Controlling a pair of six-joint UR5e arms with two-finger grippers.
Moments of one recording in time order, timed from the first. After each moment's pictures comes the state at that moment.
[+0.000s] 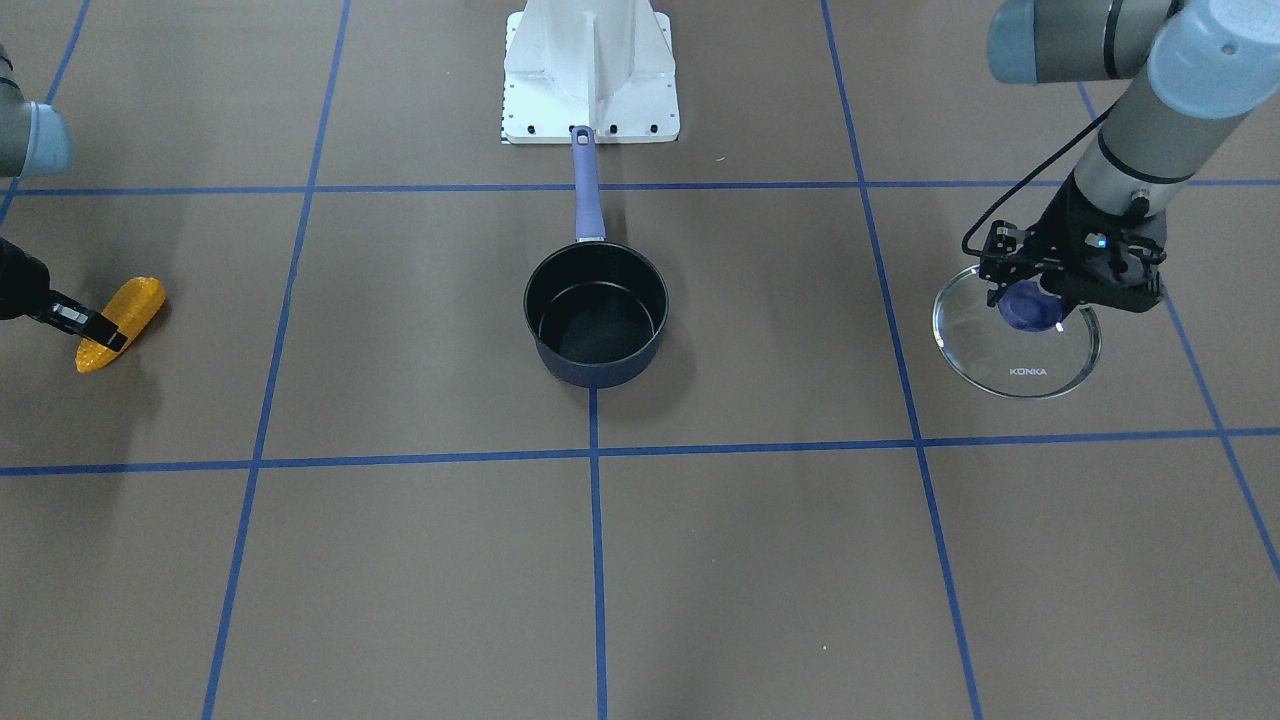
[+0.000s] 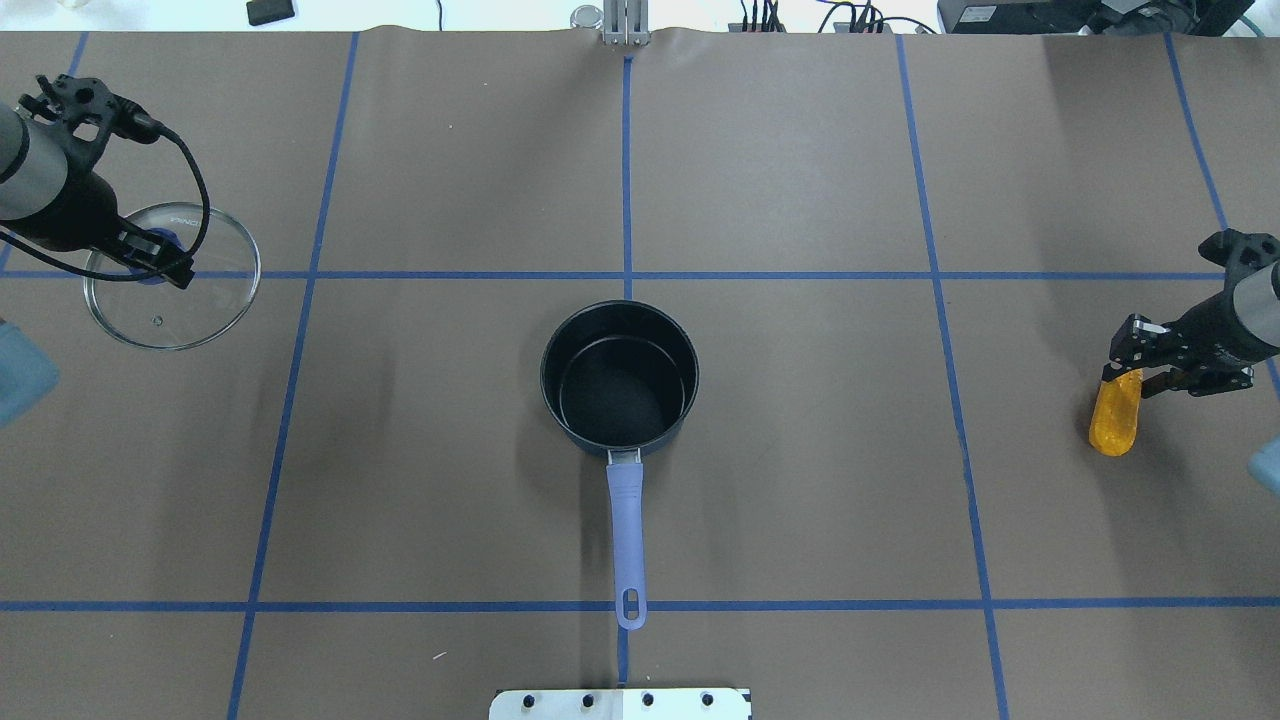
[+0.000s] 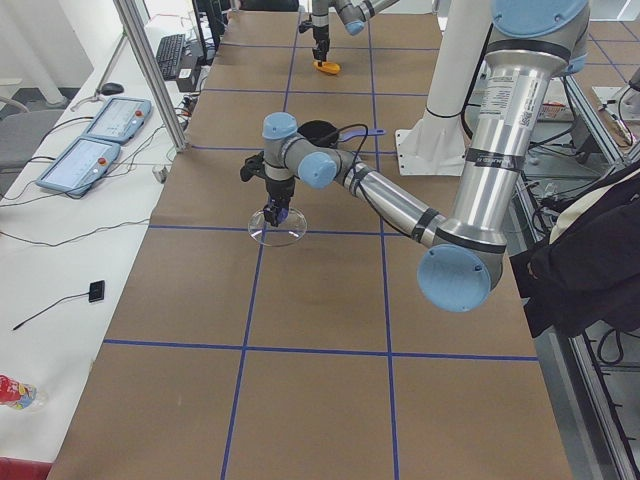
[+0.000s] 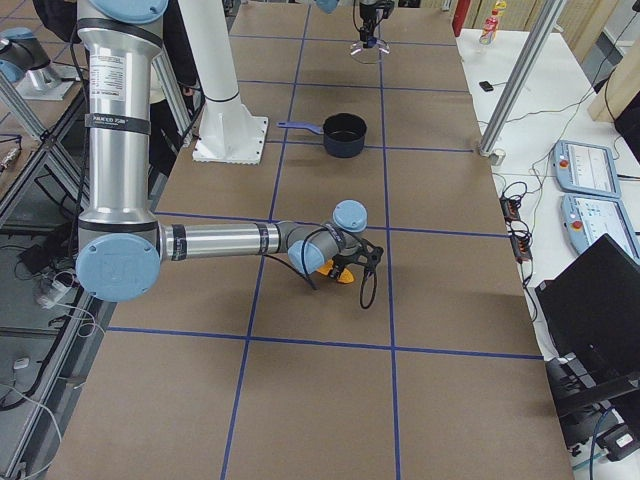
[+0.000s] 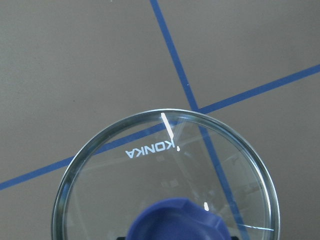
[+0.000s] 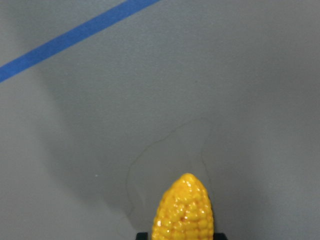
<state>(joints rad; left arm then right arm) -1.01 -1.76 -1.85 -1.66 -2.11 -0.39 1.02 -1.63 1.61 -1.00 2.30 1.19</state>
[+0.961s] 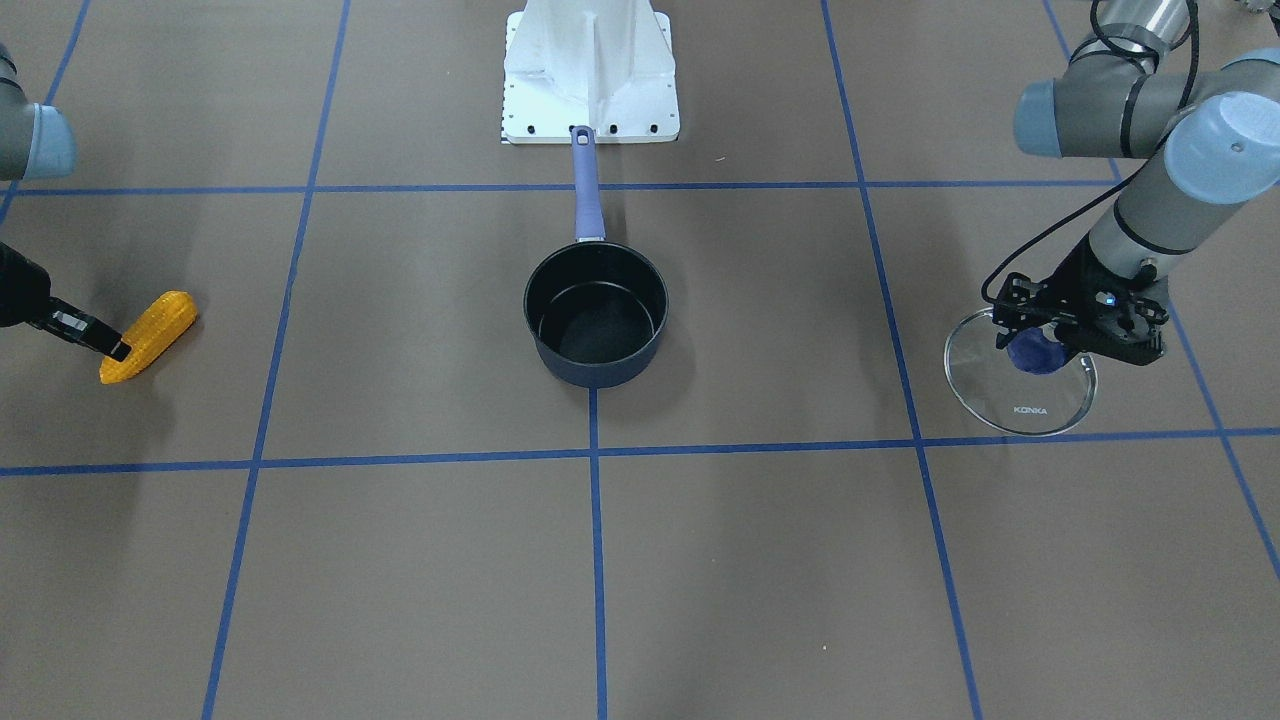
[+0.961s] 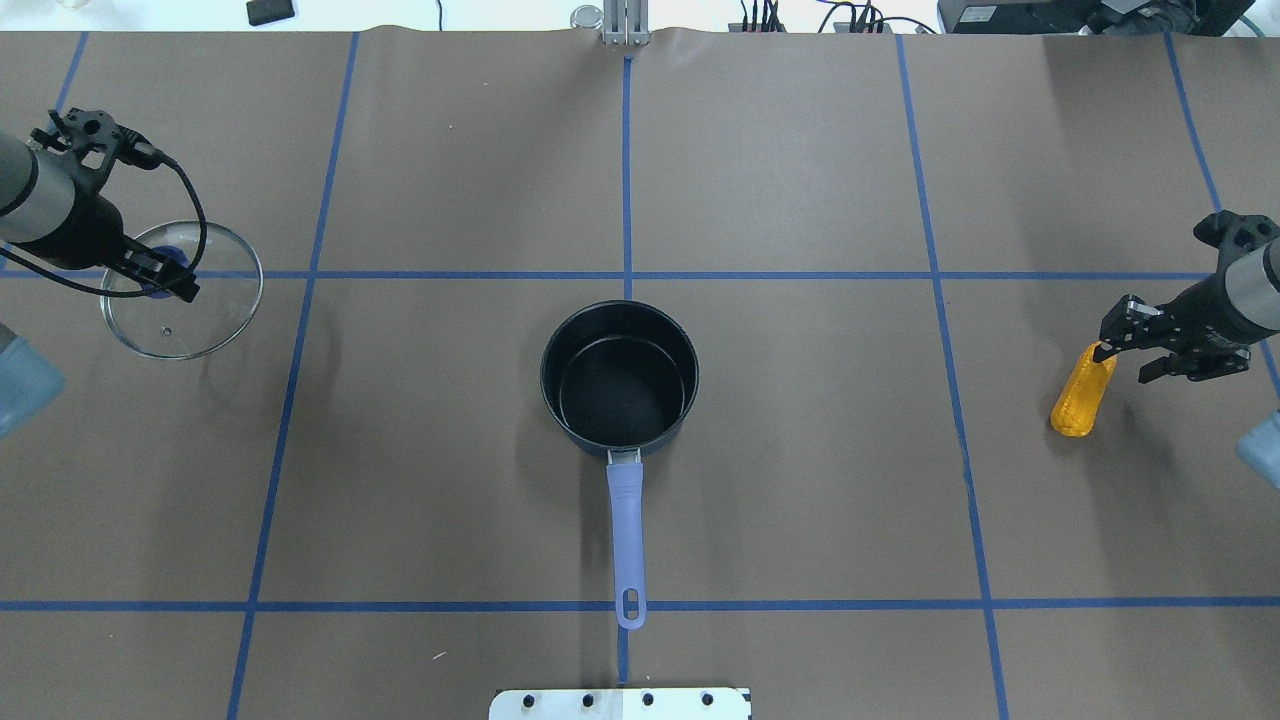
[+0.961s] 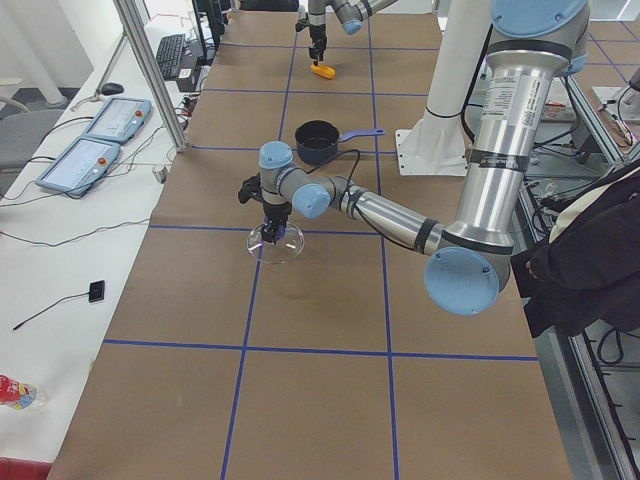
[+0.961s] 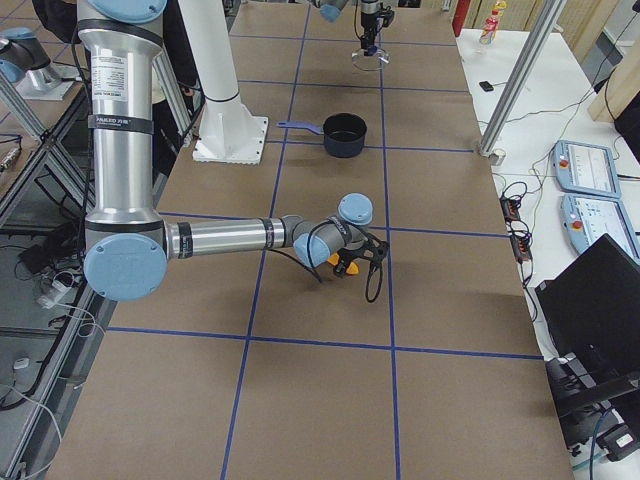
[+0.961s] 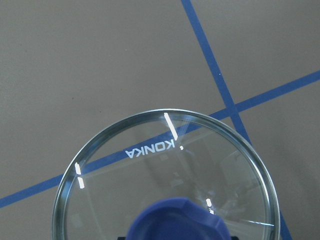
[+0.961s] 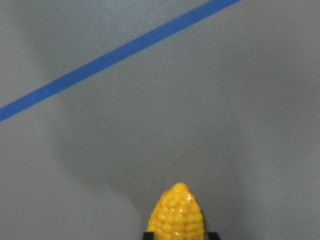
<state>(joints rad) -1.00 -1.75 -1.74 -1.82 -2.14 -0.40 1.02 -1.60 1.61 -1.04 2.28 1.19</state>
